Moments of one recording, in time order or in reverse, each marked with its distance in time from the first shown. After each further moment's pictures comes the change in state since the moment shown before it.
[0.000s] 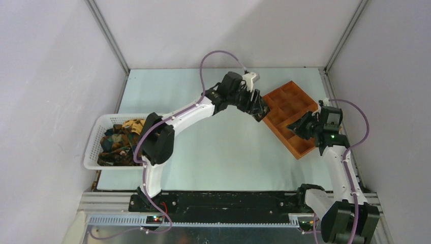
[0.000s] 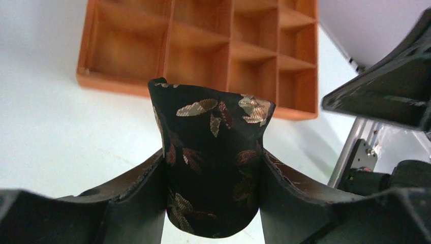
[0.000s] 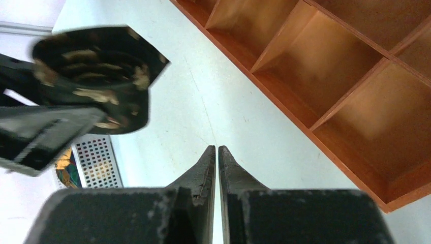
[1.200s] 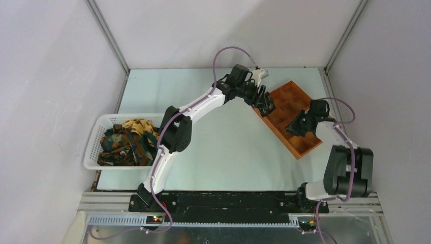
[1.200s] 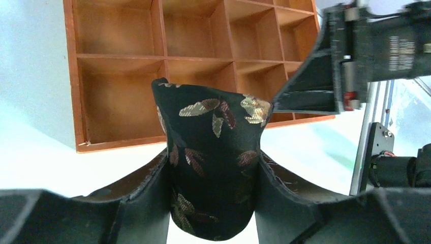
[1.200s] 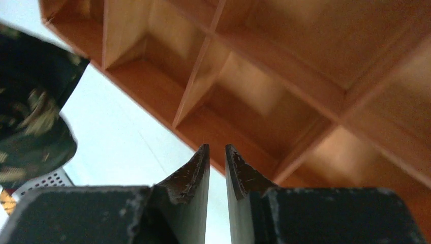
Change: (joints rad) left arm 0.049 0.348 0.476 -0.158 0.228 0.171; right arm -0.005 0.404 0.055 0.080 0.095 -0.023
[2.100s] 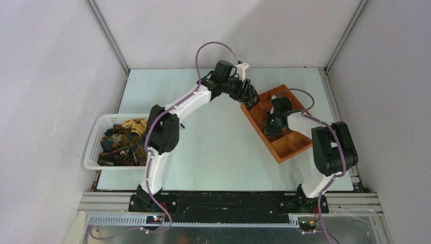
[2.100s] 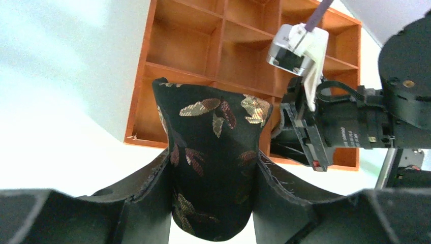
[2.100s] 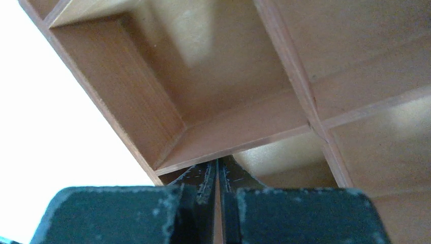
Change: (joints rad) left arm 0.090 -0.154 -0.174 0.021 -0.088 0.012; right arm 0.375 0.308 0.155 0.033 0.175 -0.175
